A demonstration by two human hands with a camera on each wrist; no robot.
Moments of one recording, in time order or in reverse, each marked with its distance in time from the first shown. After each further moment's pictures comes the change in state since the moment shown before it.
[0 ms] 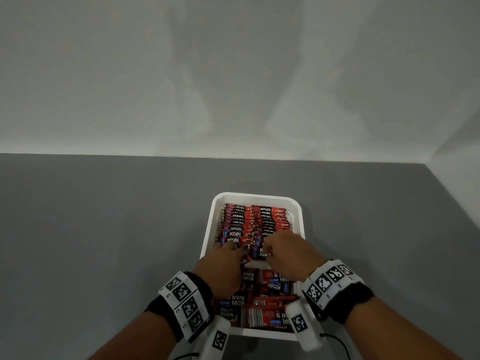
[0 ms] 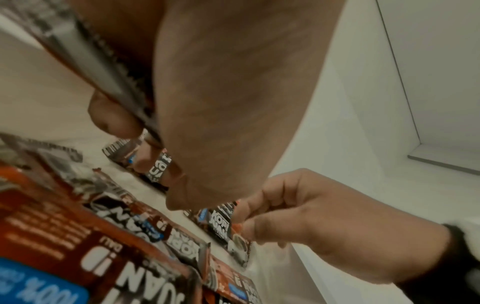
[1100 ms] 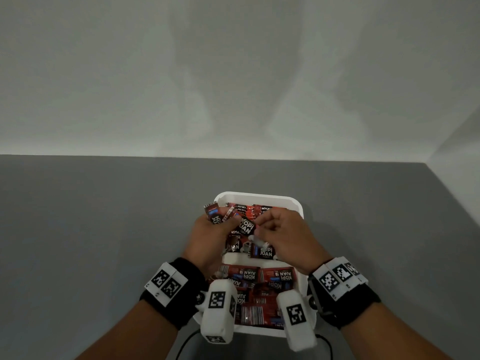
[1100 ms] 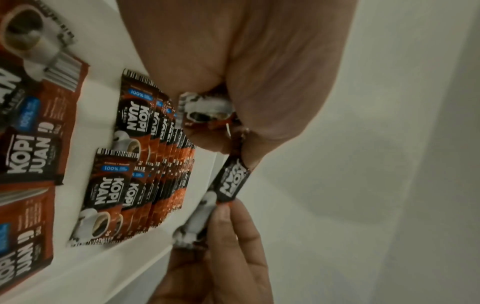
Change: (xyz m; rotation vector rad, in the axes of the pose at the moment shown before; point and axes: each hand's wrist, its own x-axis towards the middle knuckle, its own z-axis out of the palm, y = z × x) left_hand -0.019 0.027 -0.052 -1.718 0.558 -0.100; right_hand -0.007 -0.020 -0.022 0.872 0.335 0.040
